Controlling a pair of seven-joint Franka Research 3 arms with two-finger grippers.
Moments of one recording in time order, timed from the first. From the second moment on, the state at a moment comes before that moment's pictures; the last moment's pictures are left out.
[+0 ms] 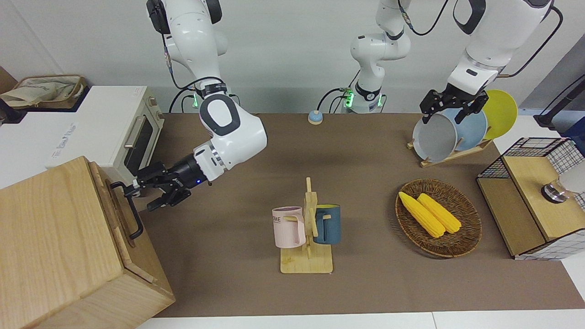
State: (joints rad) left arm 0.03 0.04 -0.06 -1.51 0.00 1.52 0.02; right arm 0.22 0.47 0.11 -1.55 -1.56 1.77 0.44
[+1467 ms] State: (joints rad) left arm 0.03 0.04 -0.06 -1.51 0.00 1.52 0.02; right arm 0.24 0.54 0.10 -1.56 -1.67 1.68 0.50
